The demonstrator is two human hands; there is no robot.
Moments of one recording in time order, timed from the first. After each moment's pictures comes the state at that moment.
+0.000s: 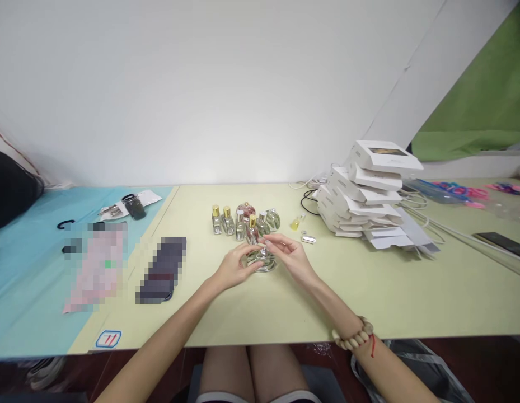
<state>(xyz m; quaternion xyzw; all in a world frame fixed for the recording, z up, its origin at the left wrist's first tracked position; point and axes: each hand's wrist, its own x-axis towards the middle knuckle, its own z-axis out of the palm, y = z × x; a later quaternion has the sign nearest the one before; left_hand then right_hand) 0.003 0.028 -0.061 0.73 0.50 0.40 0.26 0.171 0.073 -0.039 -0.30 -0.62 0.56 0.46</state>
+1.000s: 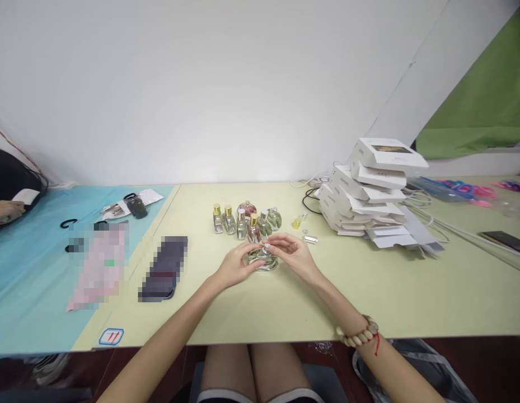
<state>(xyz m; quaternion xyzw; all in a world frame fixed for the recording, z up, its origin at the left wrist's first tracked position) 0.002 0.030 -0.063 0.73 0.50 0.40 0.25 0.177 0.079 -0.042 -0.29 -0.65 0.54 0.44</state>
